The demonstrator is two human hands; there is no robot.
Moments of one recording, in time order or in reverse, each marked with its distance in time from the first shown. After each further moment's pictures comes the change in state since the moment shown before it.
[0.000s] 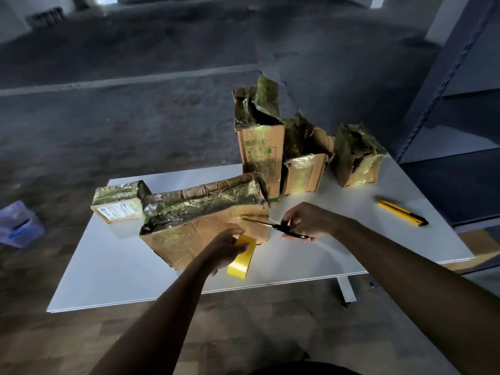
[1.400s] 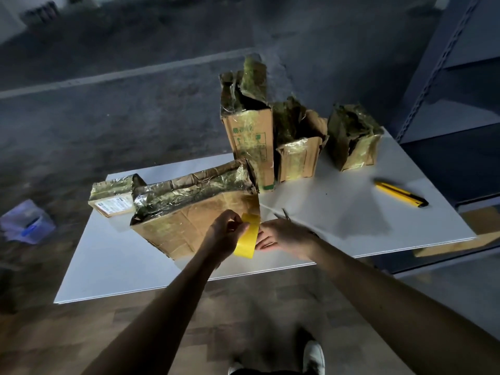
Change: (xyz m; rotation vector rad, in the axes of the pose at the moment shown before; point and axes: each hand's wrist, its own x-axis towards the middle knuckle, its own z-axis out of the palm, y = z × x) left_hand -0.020 0.020 0.027 0.011 0.269 0.218; right_hand 0.007 -0.001 0.083 0.682 -0.049 0.101
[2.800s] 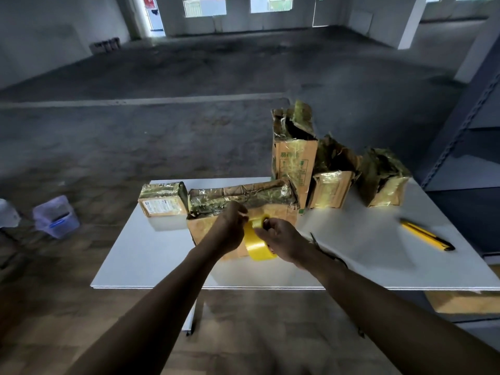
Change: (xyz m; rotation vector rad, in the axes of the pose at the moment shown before) left_hand -0.030 0.012 -0.098 0.317 0.111 0.298; right_hand -0.027 -0.059 0.090 -0.211 0.151 -0.435
